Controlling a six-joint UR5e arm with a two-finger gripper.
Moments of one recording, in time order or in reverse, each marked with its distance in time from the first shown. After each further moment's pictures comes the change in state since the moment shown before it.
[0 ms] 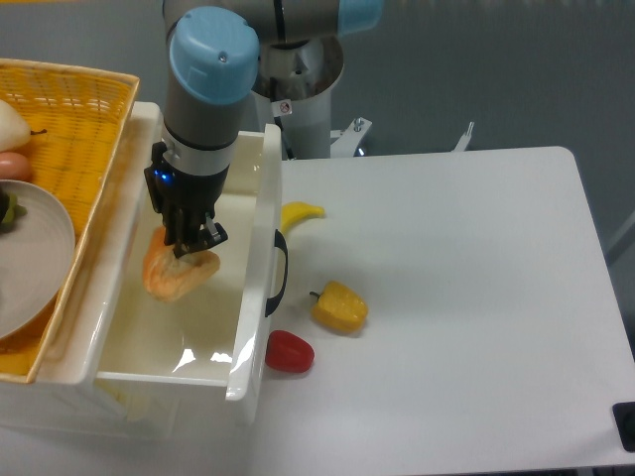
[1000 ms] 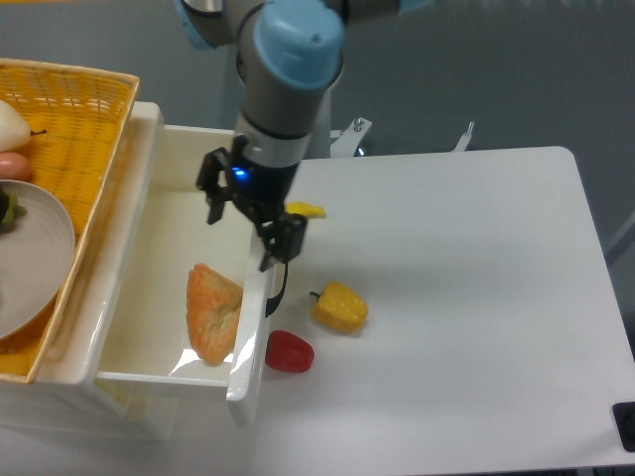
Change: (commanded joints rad) arm 0.247 0.017 0.032 -0.003 -0.052 -0.043
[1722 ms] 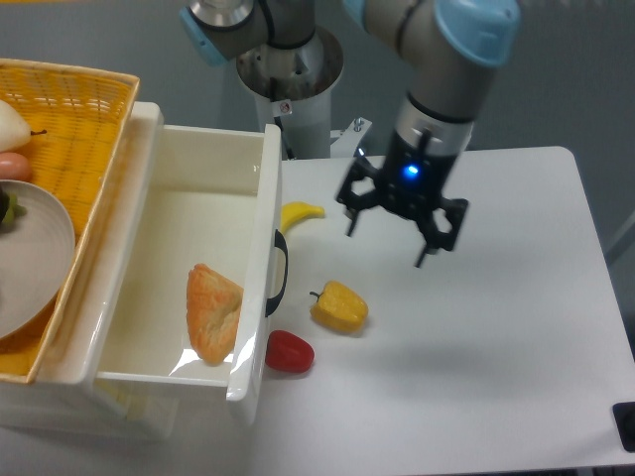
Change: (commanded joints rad) arm 0.210 -0.155 -0.026 0.110 0.138 0.014
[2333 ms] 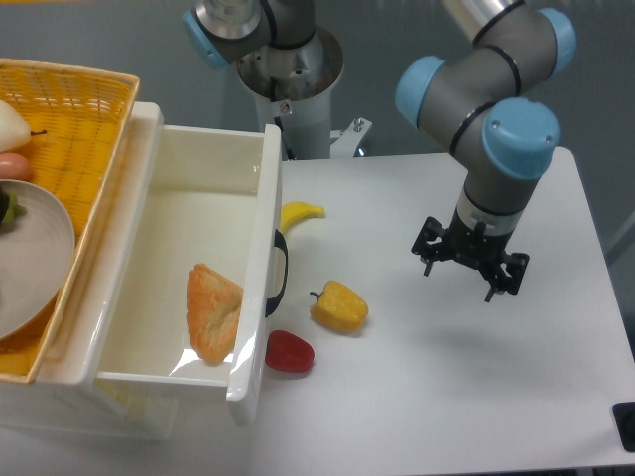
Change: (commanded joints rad) arm 0.029 -0.129 0.000 0.100 0.162 0.333
